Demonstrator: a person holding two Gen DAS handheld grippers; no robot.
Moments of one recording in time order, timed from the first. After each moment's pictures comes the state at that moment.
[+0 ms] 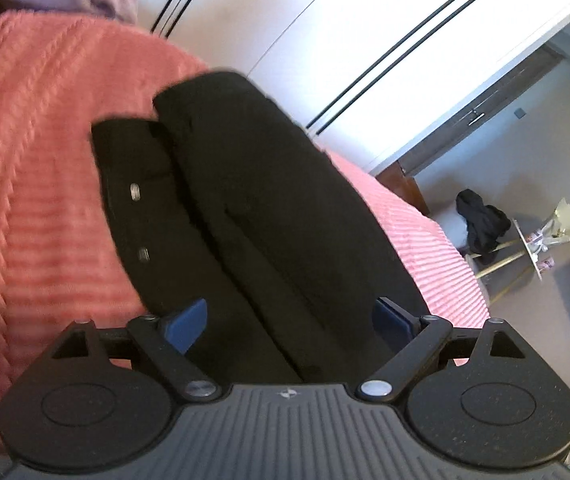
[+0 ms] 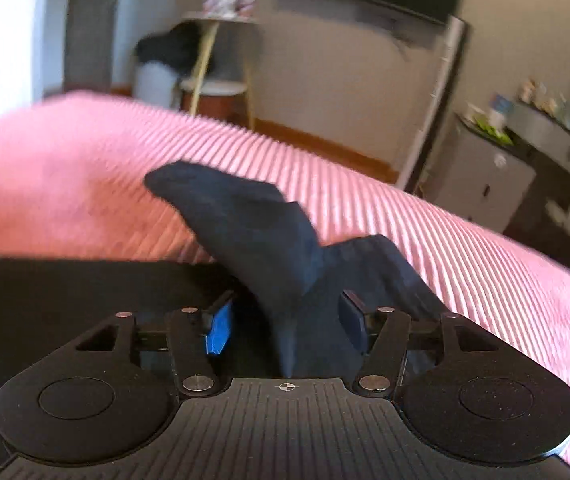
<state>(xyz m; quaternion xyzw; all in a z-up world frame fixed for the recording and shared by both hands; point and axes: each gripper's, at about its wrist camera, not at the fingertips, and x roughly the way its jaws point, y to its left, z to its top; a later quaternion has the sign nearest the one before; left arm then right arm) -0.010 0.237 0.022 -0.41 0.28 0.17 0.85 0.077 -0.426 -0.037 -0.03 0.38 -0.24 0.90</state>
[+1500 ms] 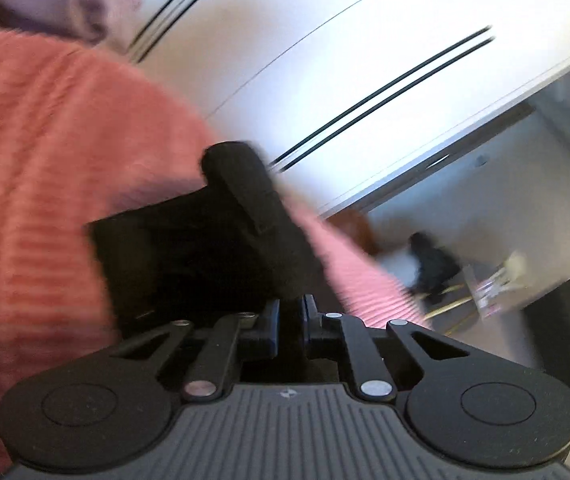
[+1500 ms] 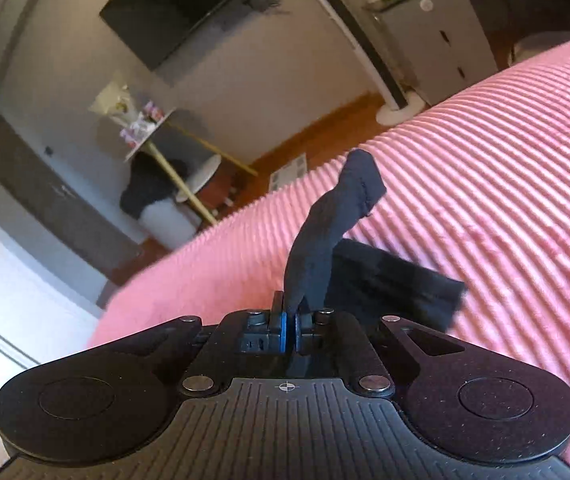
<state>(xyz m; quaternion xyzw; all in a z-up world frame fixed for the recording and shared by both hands) -0.030 0.334 -0.004 -0.47 0.23 0.11 0.84 -0.023 -0.555 -0.012 0.38 0.25 -0.25 0.86</state>
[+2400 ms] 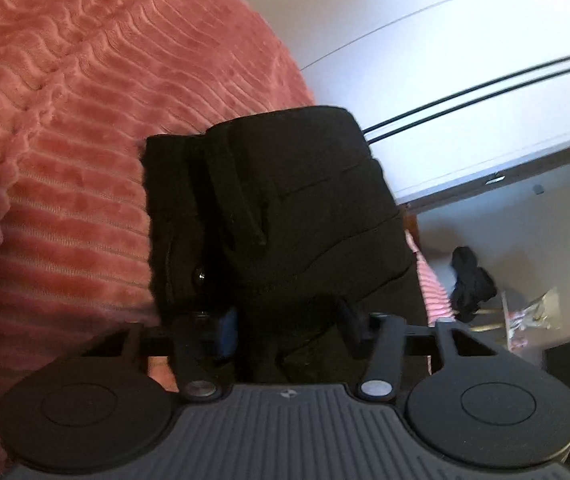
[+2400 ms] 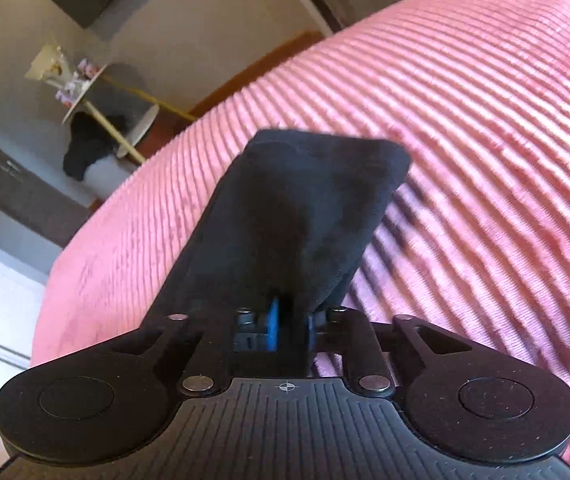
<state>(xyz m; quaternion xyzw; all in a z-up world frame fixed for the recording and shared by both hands) -0.004 0.332 -0.064 -0.55 0.26 0.16 0.78 -0.017 -0.561 -0.058 0.43 0.32 -0.27 0.80</state>
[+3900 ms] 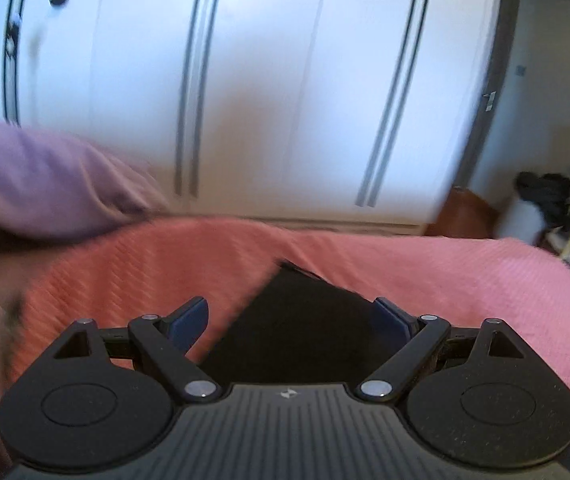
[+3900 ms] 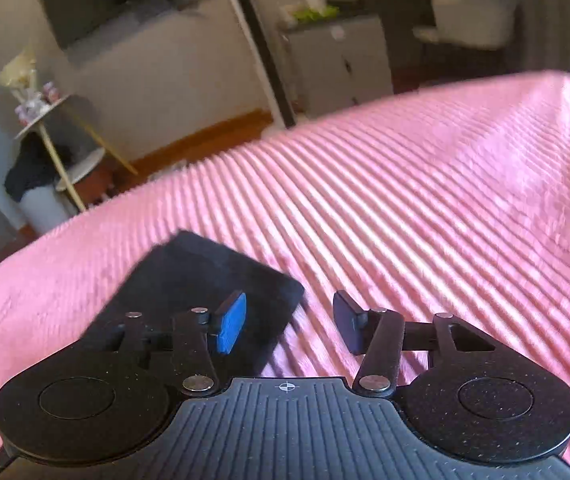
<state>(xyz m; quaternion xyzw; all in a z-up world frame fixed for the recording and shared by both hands) -0.037 0.266 0.094 -0.15 0.25 0.27 0.92 -0.048 -0.566 -0.010 0.27 0.27 -0.38 0.84</state>
